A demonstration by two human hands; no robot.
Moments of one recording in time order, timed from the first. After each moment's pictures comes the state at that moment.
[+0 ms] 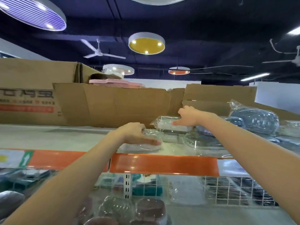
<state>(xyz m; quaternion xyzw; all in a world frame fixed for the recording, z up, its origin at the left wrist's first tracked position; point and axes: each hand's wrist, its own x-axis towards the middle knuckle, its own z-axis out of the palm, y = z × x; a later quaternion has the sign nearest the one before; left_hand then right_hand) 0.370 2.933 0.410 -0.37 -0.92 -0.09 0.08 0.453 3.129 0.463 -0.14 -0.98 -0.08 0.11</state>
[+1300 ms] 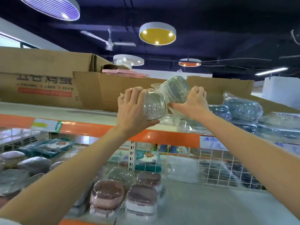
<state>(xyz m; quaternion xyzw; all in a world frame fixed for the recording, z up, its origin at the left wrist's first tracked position) 0.472 2.904 0.389 -0.30 -0.74 -0.19 0.57 0.540 3.089 0.439 -0.12 -0.90 0.08 0.41</state>
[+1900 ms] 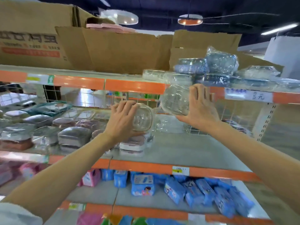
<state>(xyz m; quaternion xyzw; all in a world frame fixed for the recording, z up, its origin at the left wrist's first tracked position) 0.548 2.896 0.242 -0.38 -0.82 -0.09 0.41 0.675 3.122 0.304 -0.09 -0.91 -0.12 0.38</state>
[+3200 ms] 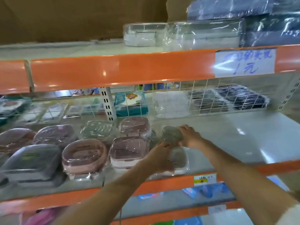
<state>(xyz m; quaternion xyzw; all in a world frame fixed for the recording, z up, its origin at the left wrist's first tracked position) 0.434 3.043 0.071 -0.55 -0.81 -0.18 -0.09 0.477 3.212 0.090 -0.23 -0.96 0.16 -0.06</state>
